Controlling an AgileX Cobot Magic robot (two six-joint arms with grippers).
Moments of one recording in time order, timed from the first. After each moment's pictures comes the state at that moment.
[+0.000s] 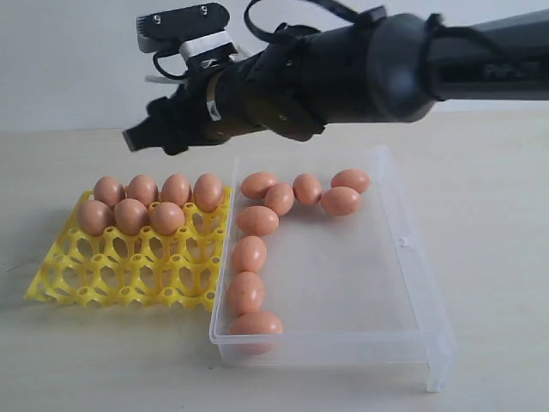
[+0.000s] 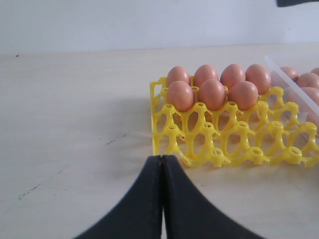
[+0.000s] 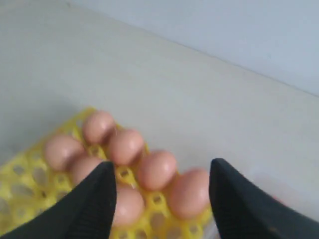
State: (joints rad) left arm -0.05 0.01 0.00 -0.19 0.37 0.14; right arm 0.77 1.96 -1.48 -0.49 0.23 0.54
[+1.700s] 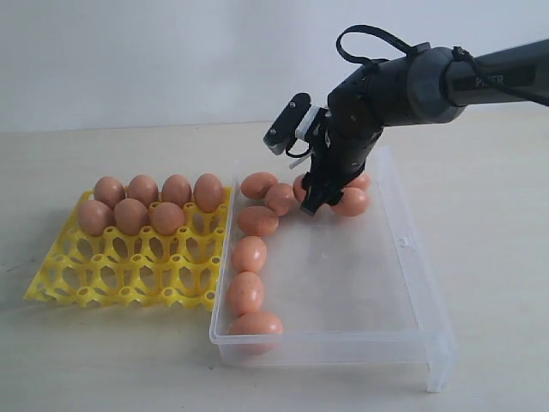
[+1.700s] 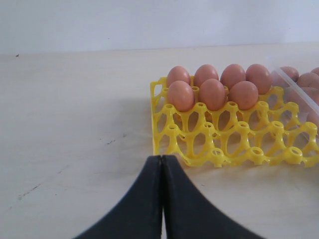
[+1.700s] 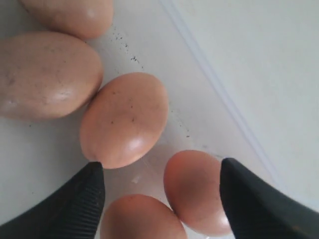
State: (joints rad) left arm -0.05 0.01 0.00 -0.19 0.37 0.14; right arm 0.48 2.18 -1.55 -0.38 0.57 -0.23
